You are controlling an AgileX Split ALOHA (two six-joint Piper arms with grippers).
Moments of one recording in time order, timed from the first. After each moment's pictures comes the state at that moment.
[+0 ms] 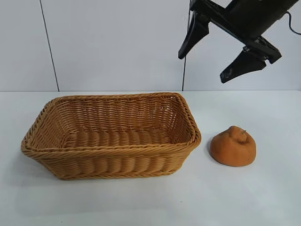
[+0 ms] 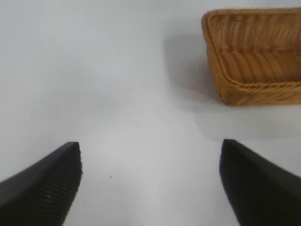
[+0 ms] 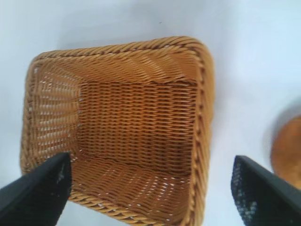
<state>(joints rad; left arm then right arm) 0.06 0.00 -0.50 -0.05 1.06 0.04 0.27 1.73 -1.33 0.42 0.84 -0.03</state>
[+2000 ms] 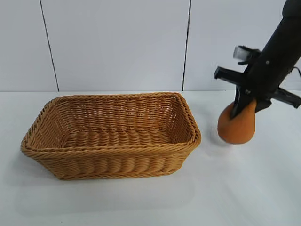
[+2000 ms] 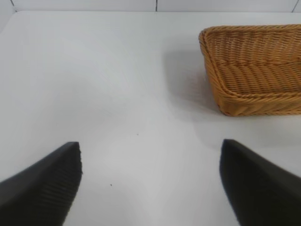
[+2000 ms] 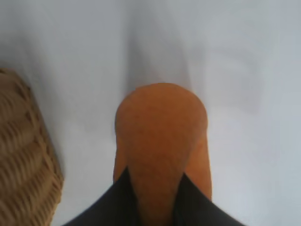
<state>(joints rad) 0.06 0.00 -0.50 -0.05 1.06 0.04 0.11 1.98 -1.43 0.34 0.91 -0.03</state>
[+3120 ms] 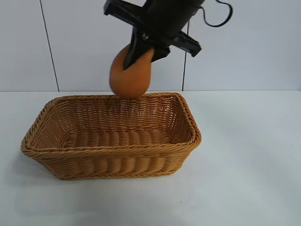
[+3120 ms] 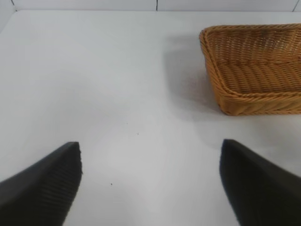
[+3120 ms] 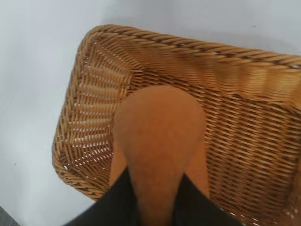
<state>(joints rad) 0.06 0.00 -0.50 -0.05 1.07 0.04 0.62 1.94 -1.57 0.41 0.73 -0.01</state>
